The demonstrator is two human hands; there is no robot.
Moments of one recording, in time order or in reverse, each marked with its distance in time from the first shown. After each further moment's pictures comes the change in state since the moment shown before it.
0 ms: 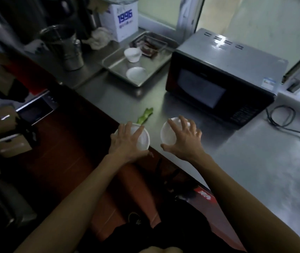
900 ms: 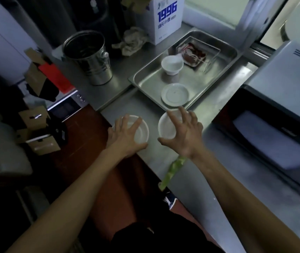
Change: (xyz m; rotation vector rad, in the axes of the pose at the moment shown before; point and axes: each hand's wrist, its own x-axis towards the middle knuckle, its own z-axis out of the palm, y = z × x) left_hand 0.217 -0.169 -0.049 -0.045 -0.055 -0.230; right_hand 0.290 -0.101 0.015 0.166 -0.088 -0.114
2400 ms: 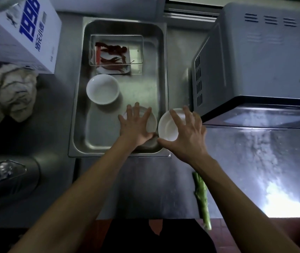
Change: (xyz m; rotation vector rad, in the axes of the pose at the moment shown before) left_hand 0.325 0.113 0.031 0.244 -0.300 0.793; right_hand 0.141 0.021 0.008 0.077 0.174 0.852
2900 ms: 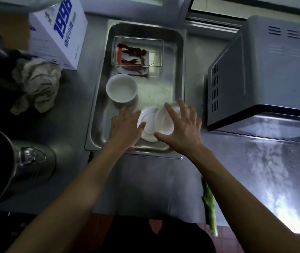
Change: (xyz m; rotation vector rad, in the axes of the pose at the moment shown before) left_hand -0.040 -0.068 -0.011 -0.125 0.191 -0.097; right_hand 0.030 -0.044 0.014 -0.053 -0.006 -0.147
